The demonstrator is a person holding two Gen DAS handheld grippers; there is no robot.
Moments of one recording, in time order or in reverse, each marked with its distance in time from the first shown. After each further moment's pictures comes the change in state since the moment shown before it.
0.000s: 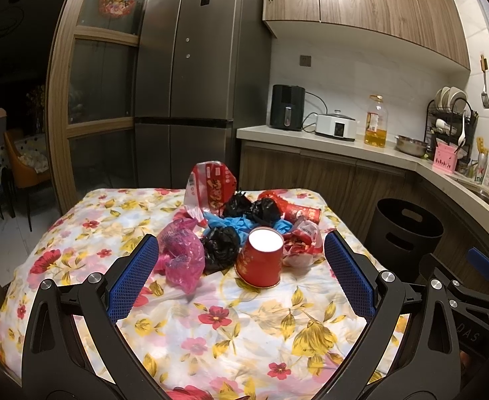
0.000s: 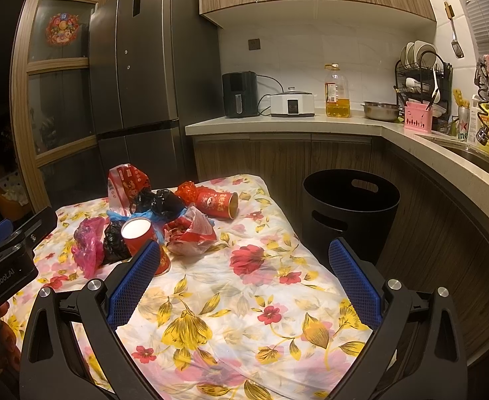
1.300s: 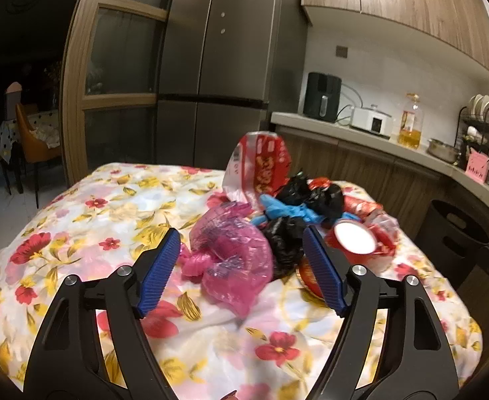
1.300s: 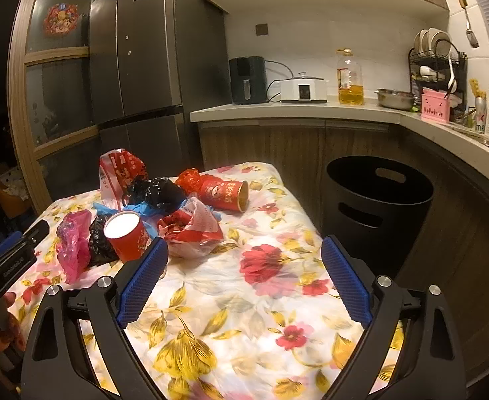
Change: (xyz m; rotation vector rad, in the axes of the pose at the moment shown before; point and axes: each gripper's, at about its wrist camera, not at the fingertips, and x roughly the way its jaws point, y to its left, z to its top) left arm 0.102 0.076 -0.034 -0.088 0.051 0.071; right arm 0.075 0.007 -0.010 0.005 0.038 0.051
